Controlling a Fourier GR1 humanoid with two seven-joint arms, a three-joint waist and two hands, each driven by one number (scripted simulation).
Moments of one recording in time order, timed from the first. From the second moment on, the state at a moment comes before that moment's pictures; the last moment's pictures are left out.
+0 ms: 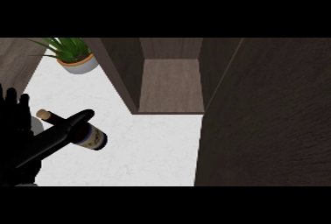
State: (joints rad) left arm -0.10 0.07 -0.10 -2.16 -0.34 0.73 0.71; right arm -0.01 -0.11 0.12 -2.49 -0.09 0.06 0.58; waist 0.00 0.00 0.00
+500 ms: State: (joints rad) left arm 0.02 0.02 -0.04 -2.01 -0.14 0.70 0.40; right arm -0.07 -0.10 0.11 -2.49 -0.08 0.04 0.63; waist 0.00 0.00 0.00
